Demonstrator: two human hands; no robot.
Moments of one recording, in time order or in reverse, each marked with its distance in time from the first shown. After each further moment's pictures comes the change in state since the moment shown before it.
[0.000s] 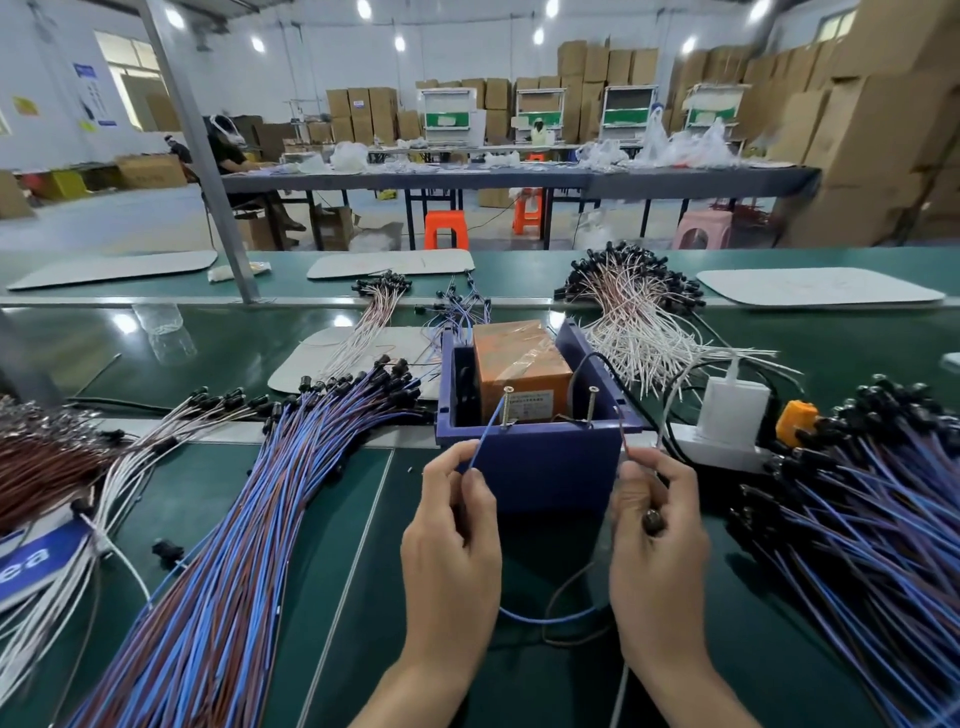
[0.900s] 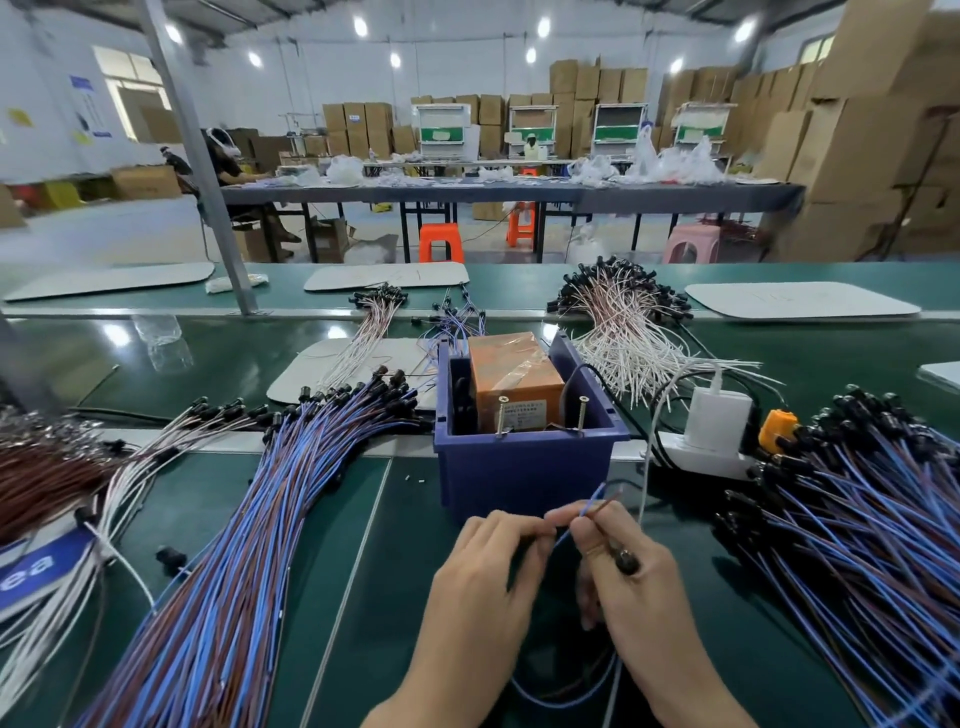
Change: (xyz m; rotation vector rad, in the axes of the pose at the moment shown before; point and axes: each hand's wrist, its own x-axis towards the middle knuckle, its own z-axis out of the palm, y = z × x) left_hand -0.019 0.010 -0.009 0.226 -0.418 0.136; right_hand -0.012 -0.012 -0.016 0.212 -0.376 0.161
